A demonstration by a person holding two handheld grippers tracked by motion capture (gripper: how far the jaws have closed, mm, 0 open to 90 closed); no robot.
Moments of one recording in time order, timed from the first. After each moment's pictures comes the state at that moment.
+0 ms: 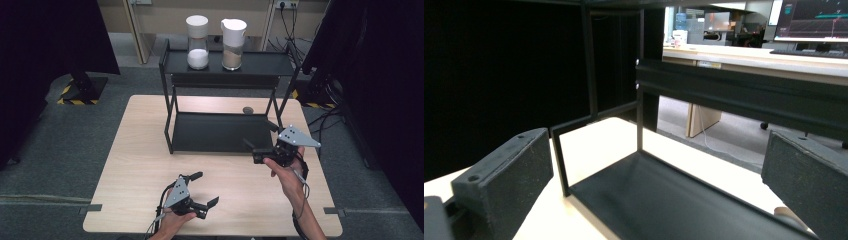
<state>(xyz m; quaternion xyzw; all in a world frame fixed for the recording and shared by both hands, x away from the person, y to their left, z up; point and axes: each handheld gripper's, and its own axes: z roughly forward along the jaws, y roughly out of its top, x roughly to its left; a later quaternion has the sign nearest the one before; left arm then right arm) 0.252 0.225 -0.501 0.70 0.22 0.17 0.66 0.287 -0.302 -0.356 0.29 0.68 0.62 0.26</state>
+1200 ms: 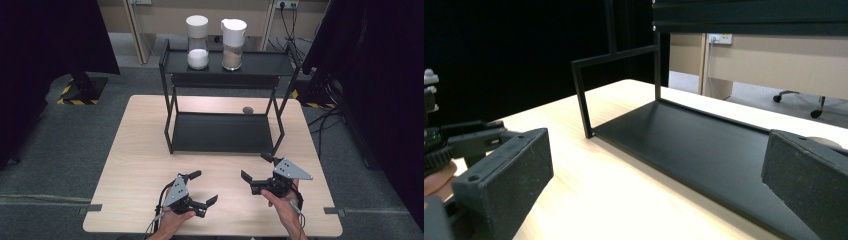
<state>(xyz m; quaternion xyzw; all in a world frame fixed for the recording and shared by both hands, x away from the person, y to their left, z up) 0.253 0.227 -0.502 0.70 0.22 0.17 0.66 0.246 -0.306 -0.431 0.31 0.69 0.61 0.23</state>
